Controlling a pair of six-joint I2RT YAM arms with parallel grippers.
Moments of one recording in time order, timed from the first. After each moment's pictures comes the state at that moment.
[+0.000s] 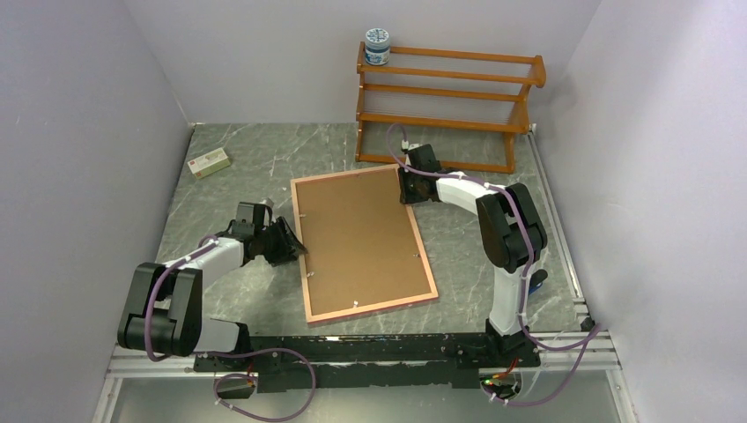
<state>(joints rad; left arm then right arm) -0.15 1.36 0.54 -0.16 0.32 -0.66 0.40 1.99 1.30 -0.21 -0.01 0.19</state>
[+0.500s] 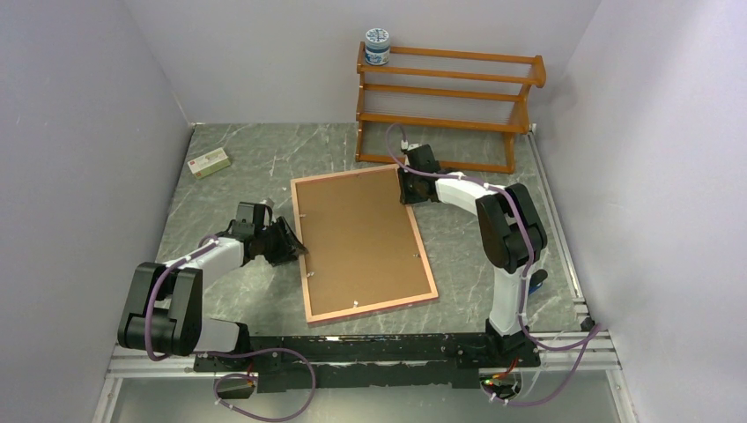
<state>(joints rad) -0.15 1.36 0.54 -0.16 0.33 -0.66 0.41 1.99 1.30 -0.21 0.00 0.19</state>
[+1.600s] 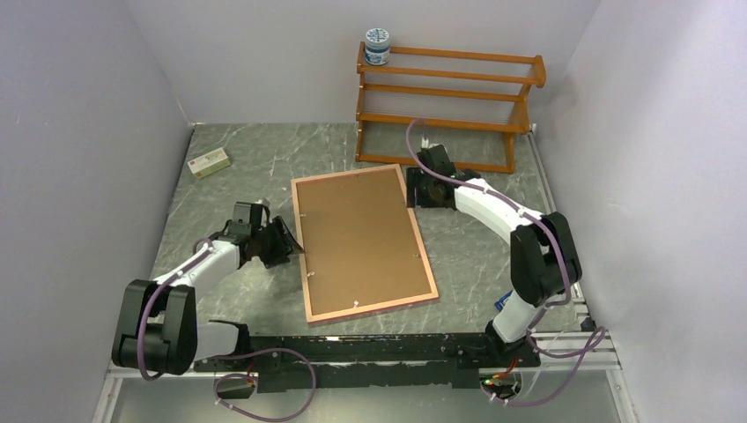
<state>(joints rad) -0.15 1.27 0.56 -0.28 0.26 -0.65 0.43 1.71 1.24 -0.43 0.17 0.35</state>
